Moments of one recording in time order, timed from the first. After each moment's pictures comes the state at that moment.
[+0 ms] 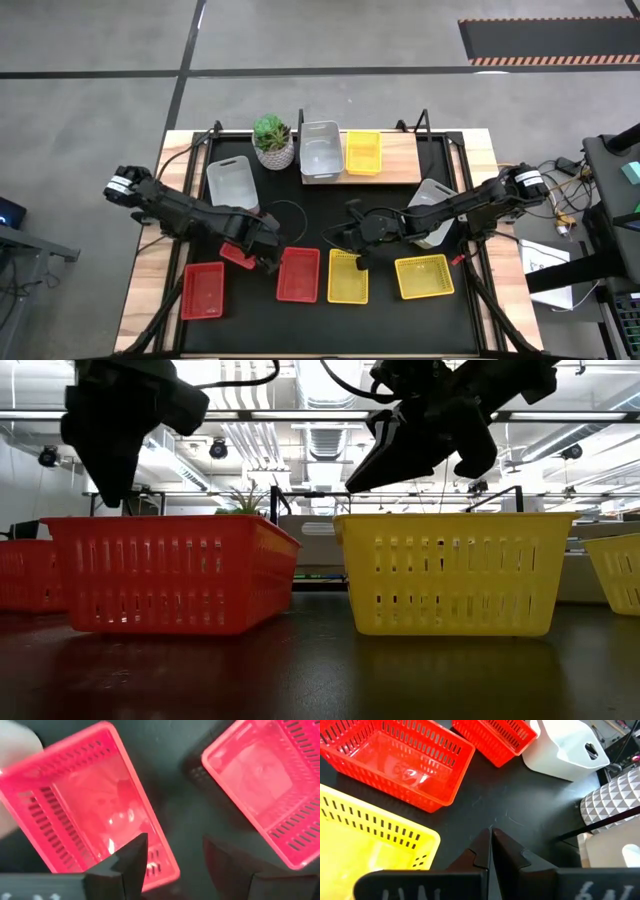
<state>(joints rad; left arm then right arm) -0.31 1.49 1.15 -1.09 -0.06 -1.04 0.20 1.59 0.89 0.06 0.23 -0.35</state>
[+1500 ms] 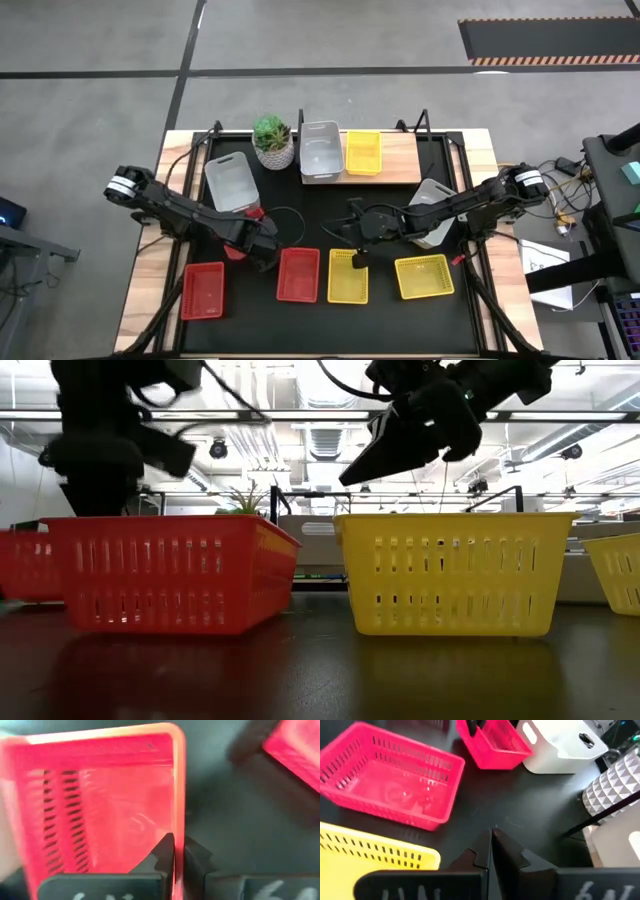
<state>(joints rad) -0.32 1.49 0.96 -0.98 -0.15 -0.86 0.19 1.59 0.89 0.11 0.22 -0.19</state>
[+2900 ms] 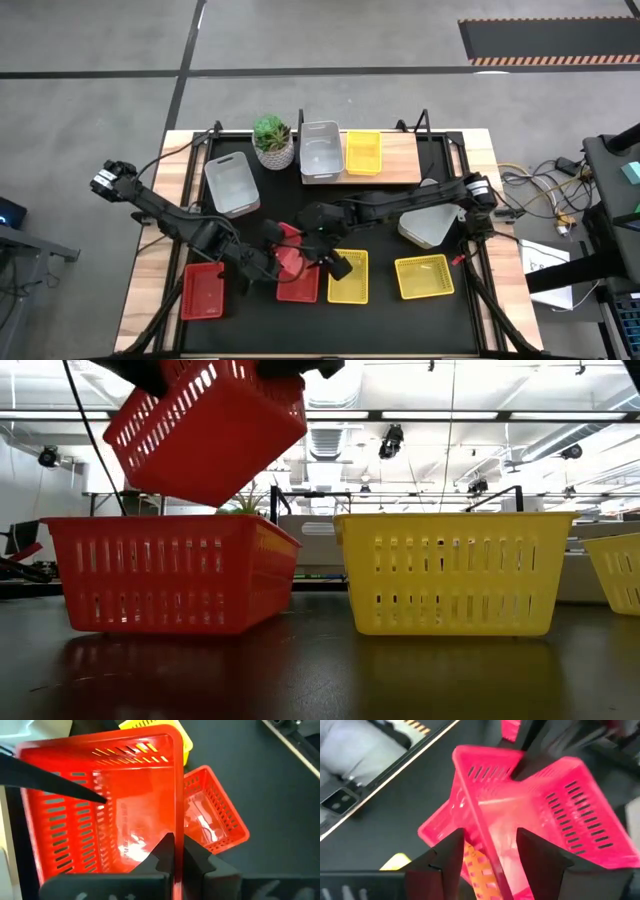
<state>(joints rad) -0.50 1.34 1.10 -0.64 -0.23 0.12 0.13 1.98 1.77 -0.62 -0.34 -0.42</state>
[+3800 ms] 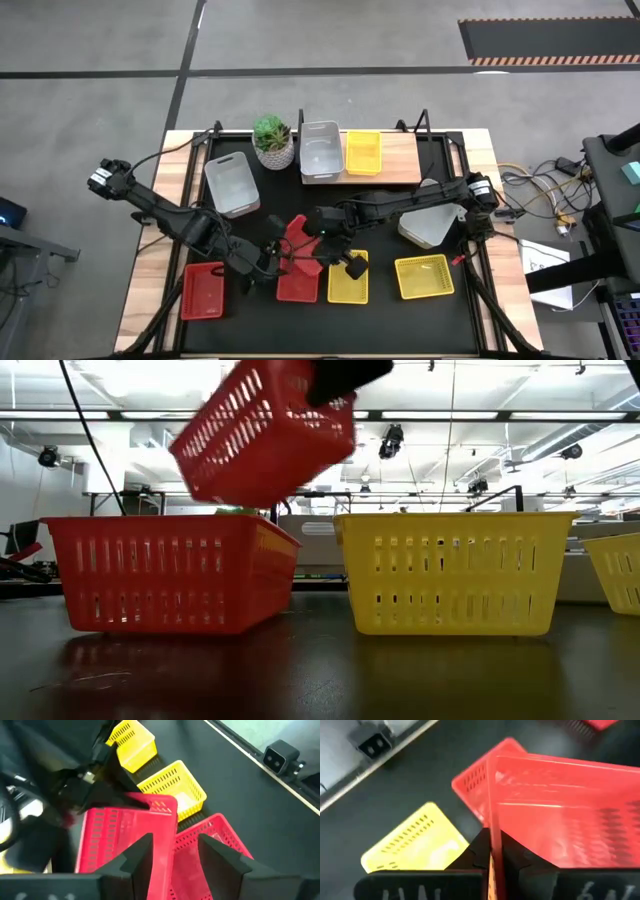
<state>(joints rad) -0.50 1.30 1.16 -0.55 -0.26 0.22 0.14 1.97 1.78 -0.85 -0.37 -0.57</state>
